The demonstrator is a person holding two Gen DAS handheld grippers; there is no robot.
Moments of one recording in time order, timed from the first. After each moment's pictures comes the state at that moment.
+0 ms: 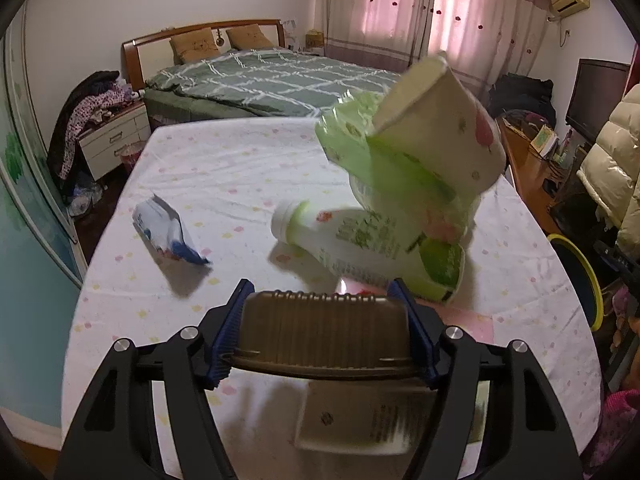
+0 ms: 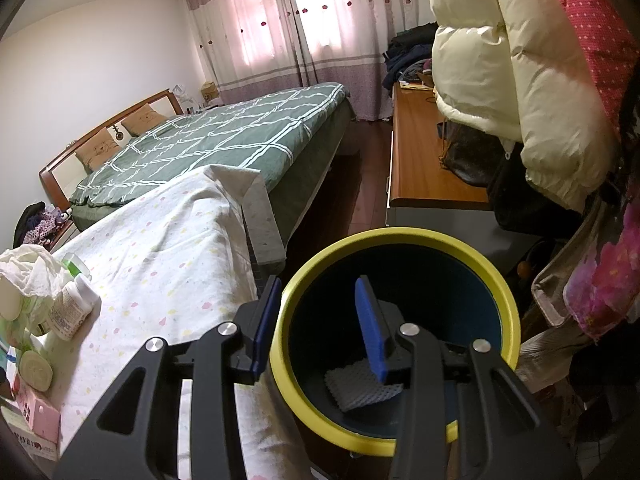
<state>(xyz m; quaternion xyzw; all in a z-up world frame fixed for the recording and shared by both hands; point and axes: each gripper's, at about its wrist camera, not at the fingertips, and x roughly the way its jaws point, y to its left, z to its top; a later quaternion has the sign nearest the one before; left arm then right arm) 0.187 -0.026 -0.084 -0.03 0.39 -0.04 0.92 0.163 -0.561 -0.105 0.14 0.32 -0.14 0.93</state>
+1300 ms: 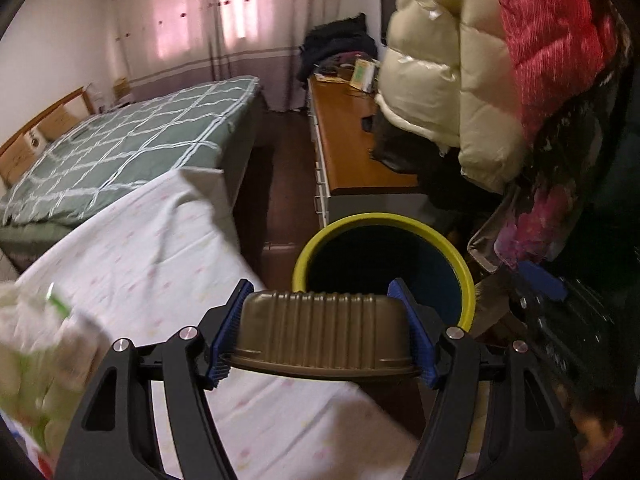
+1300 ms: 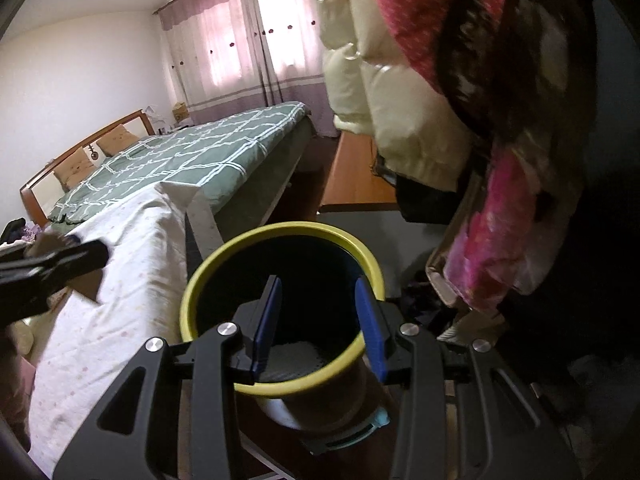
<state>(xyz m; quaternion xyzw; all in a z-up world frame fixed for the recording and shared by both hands) 0.203 -0.418 -0.054 0.14 0.36 -0.32 0.86 0.054 -0.633 -0.103 0.15 0.29 -0.19 0.93</state>
